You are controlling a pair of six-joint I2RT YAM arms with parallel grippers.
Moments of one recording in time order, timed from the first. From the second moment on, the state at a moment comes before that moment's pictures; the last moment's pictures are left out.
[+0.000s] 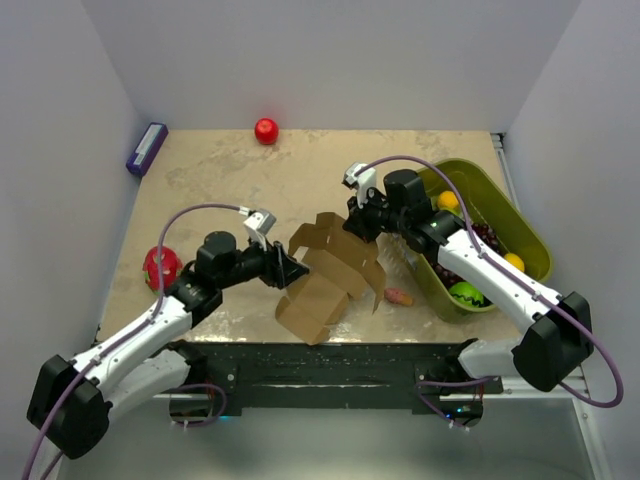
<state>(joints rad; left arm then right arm) -0.54 0.90 0.50 0.07 0.43 -0.44 0.59 1.33 1.11 -0.34 -0.30 -0.10</state>
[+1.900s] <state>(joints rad) -0.61 1.59 0.58 0.38 0.10 -0.35 0.59 1.45 0.96 -0.10 -0.23 -0.09</state>
